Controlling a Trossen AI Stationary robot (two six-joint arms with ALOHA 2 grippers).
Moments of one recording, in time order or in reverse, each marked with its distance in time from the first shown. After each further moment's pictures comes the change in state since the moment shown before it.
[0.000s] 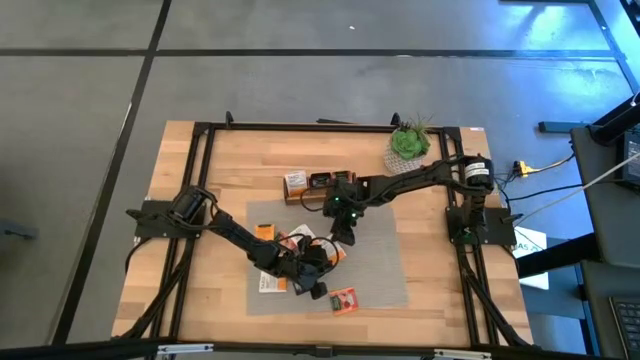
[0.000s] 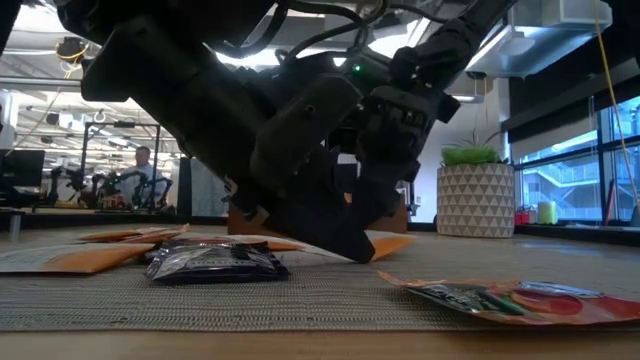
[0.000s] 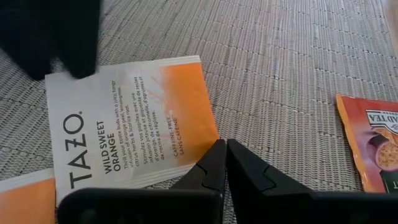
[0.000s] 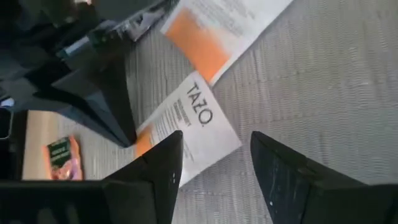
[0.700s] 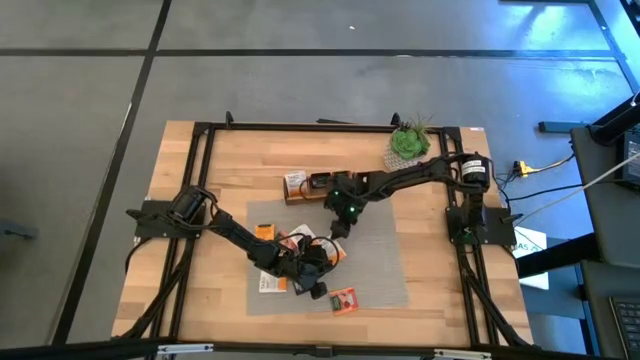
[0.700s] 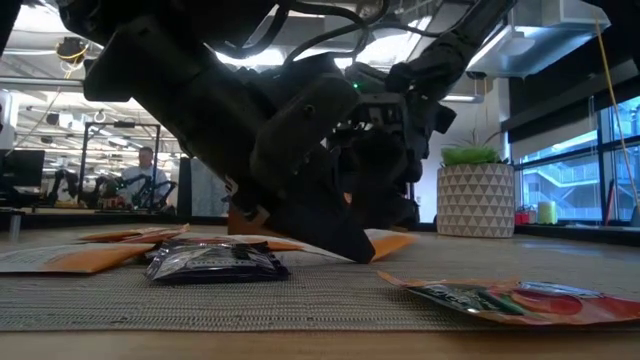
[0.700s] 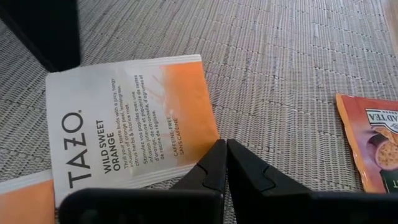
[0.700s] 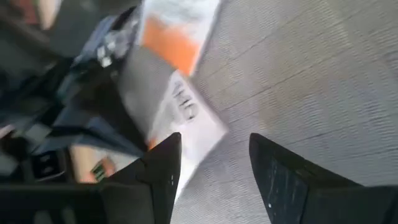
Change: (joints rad) left arm 0.001 0.001 0.000 -0.003 0.013 0.004; right arm -0.051 0.023 0.000 -0.015 -0.113 0.267
